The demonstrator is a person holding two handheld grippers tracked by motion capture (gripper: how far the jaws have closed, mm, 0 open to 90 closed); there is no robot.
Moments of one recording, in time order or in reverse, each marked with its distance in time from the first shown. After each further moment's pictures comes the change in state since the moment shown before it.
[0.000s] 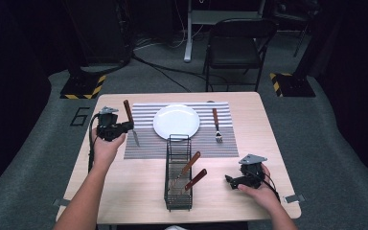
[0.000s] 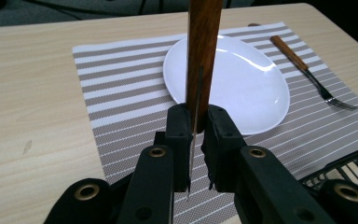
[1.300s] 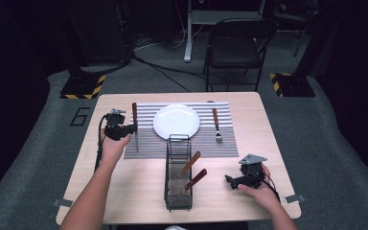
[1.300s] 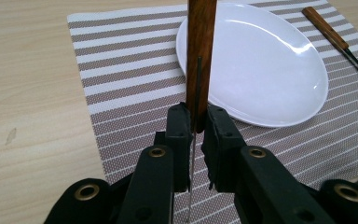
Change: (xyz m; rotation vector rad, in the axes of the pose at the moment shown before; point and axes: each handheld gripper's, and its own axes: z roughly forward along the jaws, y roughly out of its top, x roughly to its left) left arm 0.008 -0.006 0.041 0.083 0.030 -0.011; right arm 0.000 0.000 0.000 0.001 0.000 0.000
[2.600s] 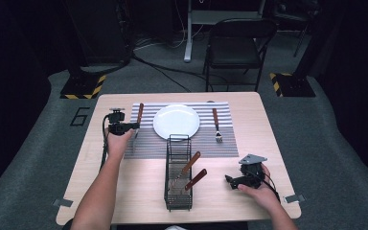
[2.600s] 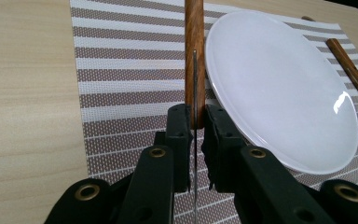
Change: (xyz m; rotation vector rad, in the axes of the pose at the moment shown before) left arm 0.037 -0.003 0.055 -0.007 -0.061 -0.230; right arm 0.000 0.000 0.000 0.000 0.000 0.000
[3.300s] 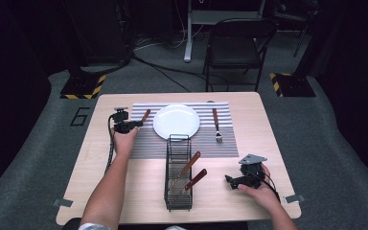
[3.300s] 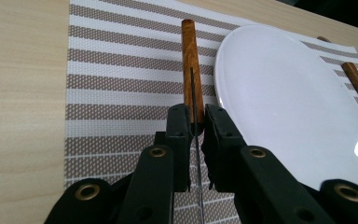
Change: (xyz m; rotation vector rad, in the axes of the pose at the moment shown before) left arm -0.007 0.004 0.025 -0.036 0.036 -0.067; right arm 0.000 0.000 0.000 0.000 0.000 -0.001
